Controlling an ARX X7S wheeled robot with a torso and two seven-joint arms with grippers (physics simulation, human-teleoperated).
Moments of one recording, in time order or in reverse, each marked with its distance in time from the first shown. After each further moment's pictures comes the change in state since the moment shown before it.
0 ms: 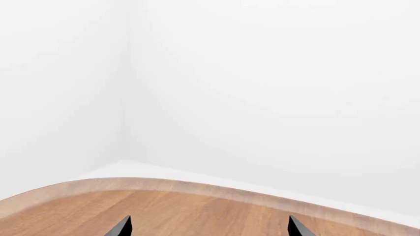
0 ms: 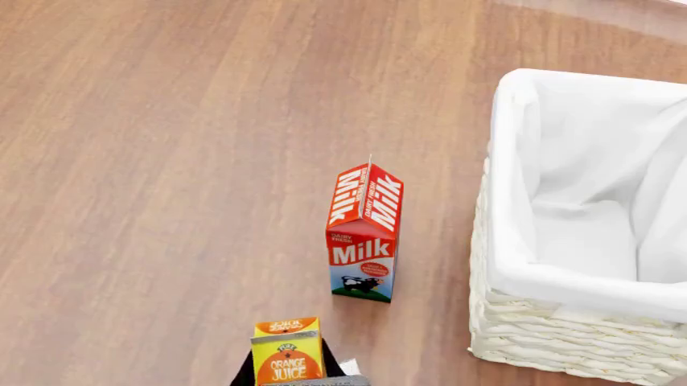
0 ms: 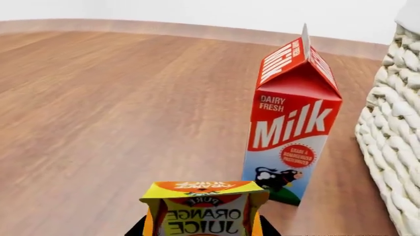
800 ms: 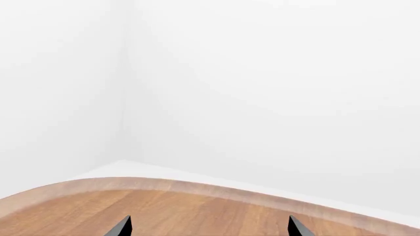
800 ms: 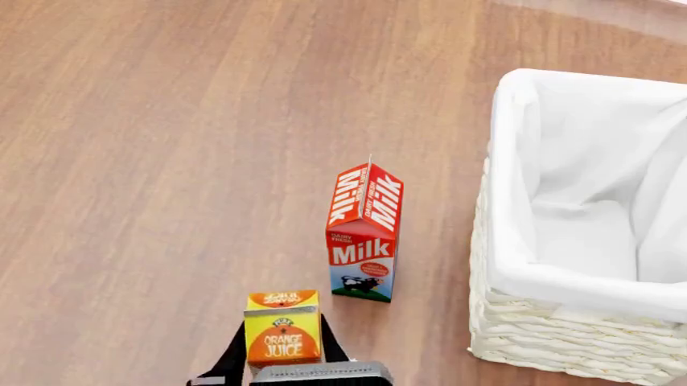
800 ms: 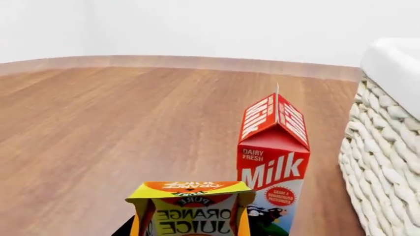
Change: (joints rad) left arm -0.005 -0.010 0.019 -0.001 0.002 0.010 -0.009; right arm 0.010 0.073 -0.027 -0.285 0.069 0.139 0.111
